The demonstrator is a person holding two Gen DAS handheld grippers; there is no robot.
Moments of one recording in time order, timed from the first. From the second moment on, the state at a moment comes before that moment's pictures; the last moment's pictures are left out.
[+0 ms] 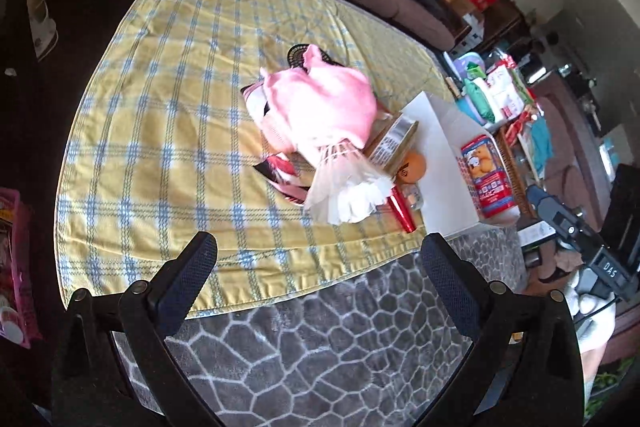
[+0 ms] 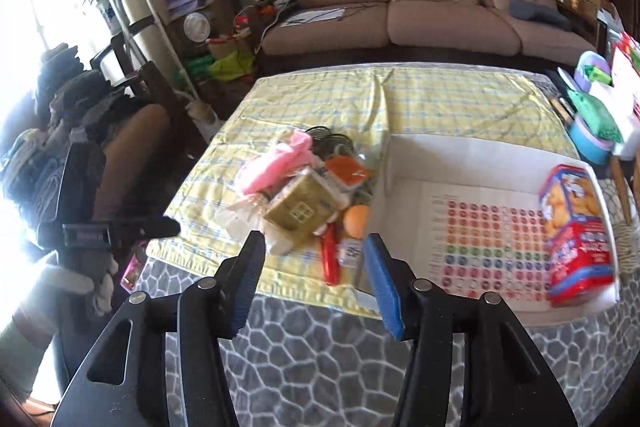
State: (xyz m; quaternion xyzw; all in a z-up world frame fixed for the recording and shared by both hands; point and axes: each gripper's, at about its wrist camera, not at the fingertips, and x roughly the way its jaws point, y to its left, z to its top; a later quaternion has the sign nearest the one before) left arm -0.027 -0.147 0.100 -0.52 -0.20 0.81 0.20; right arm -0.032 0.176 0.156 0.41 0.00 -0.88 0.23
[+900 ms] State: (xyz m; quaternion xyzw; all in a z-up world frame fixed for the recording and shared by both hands) left arm -0.074 -0.146 0.082 -0.47 -0.18 0.83 0.23; right arm -0.071 0.136 0.127 0.40 -0.05 -0.89 0.23
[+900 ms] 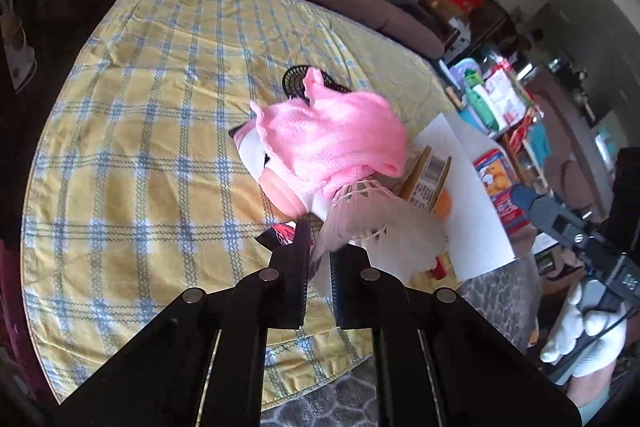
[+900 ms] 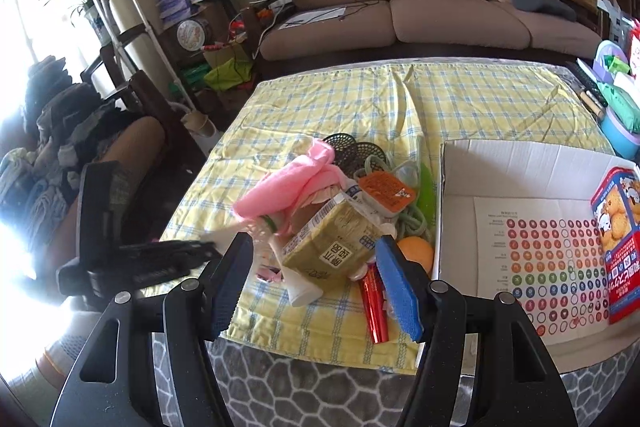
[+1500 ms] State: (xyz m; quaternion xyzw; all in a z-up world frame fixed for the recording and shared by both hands) left arm -0.068 -0.152 0.089 -0.48 -0.19 0.82 0.26; right arm -0.078 0.114 0.125 0.41 -0.09 -0.88 0.24
